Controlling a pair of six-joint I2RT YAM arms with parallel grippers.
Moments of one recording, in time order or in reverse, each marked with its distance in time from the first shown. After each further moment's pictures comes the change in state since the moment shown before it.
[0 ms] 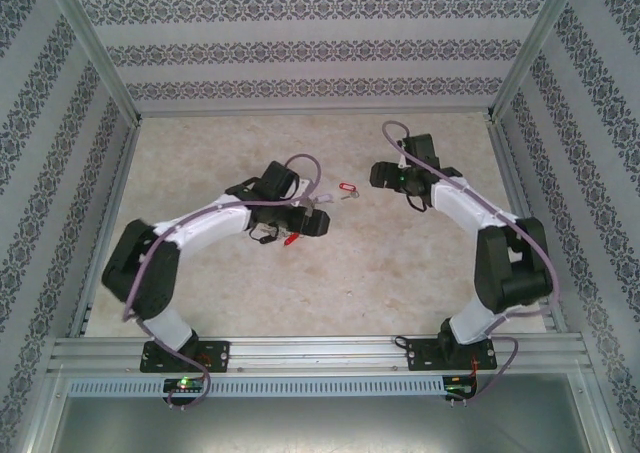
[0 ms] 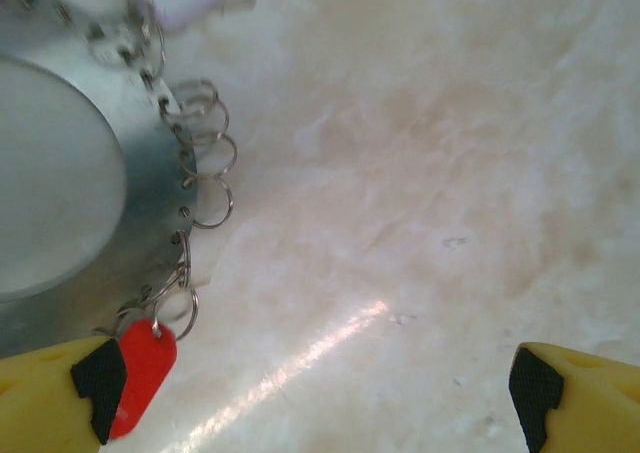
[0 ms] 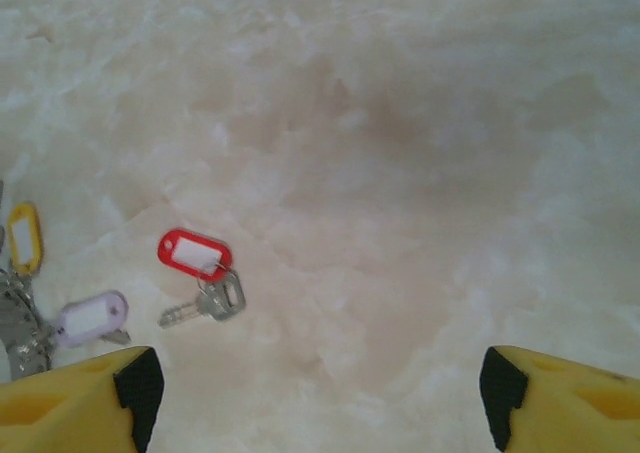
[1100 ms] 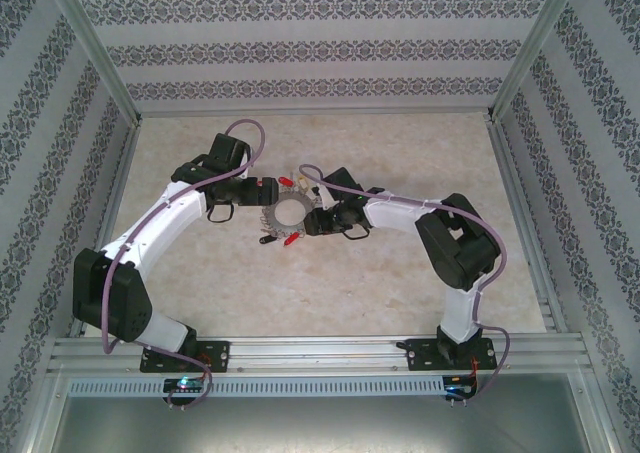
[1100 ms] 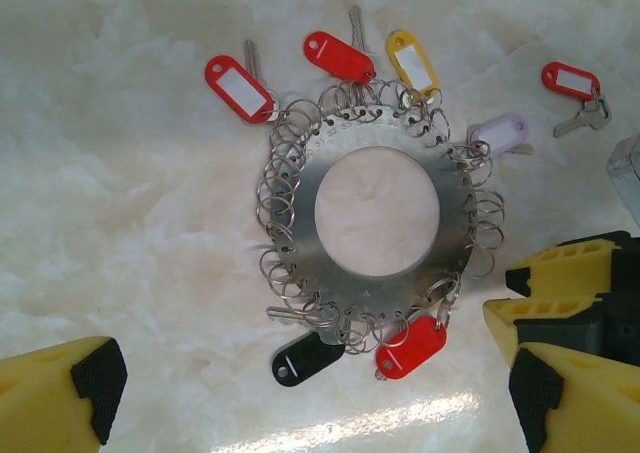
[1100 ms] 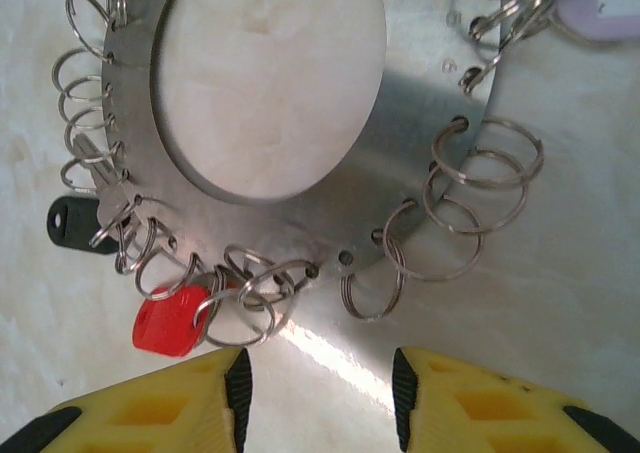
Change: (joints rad) left arm 0.240 -0.141 0.112 -0.292 -0.243 0.010; right arm 0.404 0.253 0.021 0.081 -0.253 0.074
